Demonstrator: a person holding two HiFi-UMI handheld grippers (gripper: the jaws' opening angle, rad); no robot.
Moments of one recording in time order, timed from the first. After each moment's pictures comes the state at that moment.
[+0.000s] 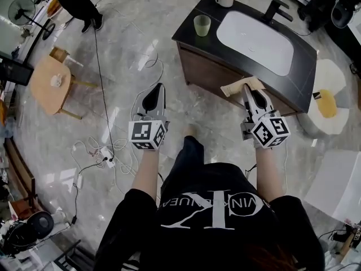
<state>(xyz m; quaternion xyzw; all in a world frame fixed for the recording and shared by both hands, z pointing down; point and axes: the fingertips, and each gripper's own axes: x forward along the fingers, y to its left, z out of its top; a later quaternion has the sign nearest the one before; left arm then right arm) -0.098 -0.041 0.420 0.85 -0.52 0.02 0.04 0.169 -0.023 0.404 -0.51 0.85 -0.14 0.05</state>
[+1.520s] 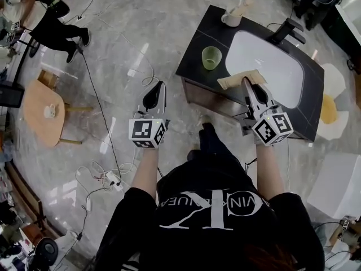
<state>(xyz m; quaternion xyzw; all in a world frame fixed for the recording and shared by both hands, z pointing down) -0.119 -0.267 0.434 0.88 -0.48 0.03 0.04 0.131 -0.235 0.382 -0.53 0.84 -0.12 0.07</state>
